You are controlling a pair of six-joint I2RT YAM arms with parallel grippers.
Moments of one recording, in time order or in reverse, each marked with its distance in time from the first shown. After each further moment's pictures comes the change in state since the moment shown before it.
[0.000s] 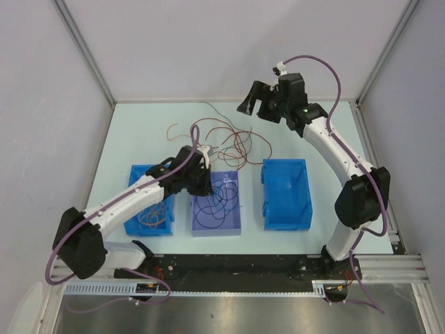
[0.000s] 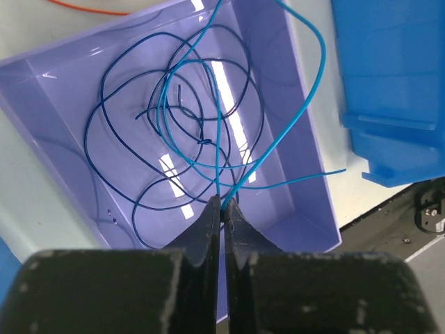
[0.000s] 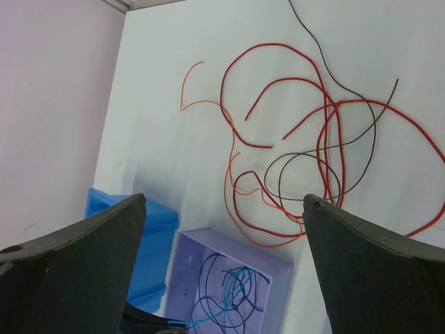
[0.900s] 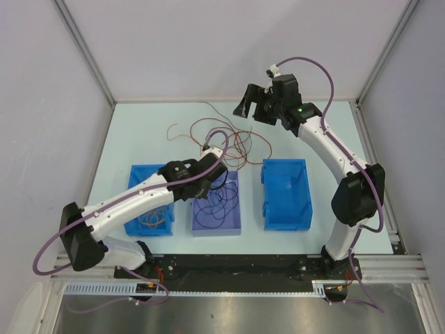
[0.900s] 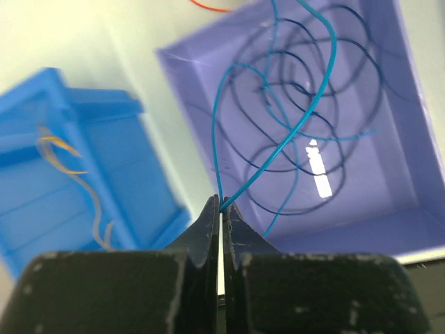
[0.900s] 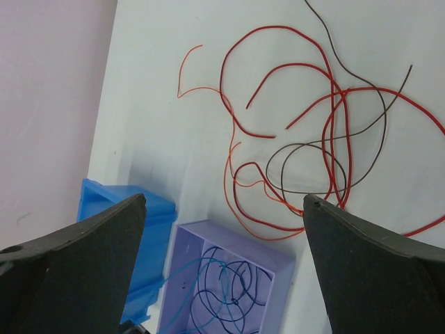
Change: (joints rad) left arm -0.285 0.059 0.261 -0.429 -0.597 0.060; right arm 0.027 0.043 0.029 -0.032 0.000 -0.008
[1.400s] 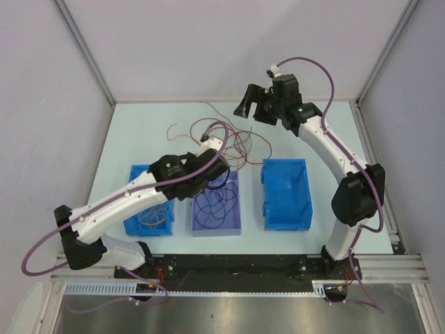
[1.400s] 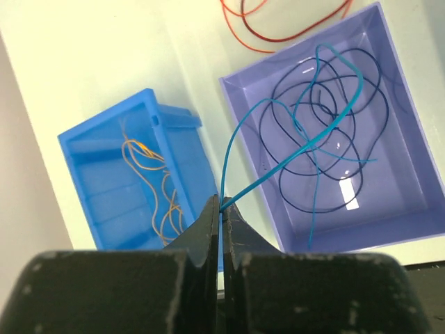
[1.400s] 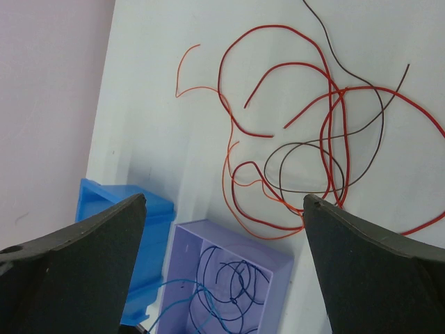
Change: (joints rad) left arm -0.097 0.007 0.253 -0.234 -0.200 -0.013; right arm 0.001 0.000 0.000 -0.006 0.001 -0.004
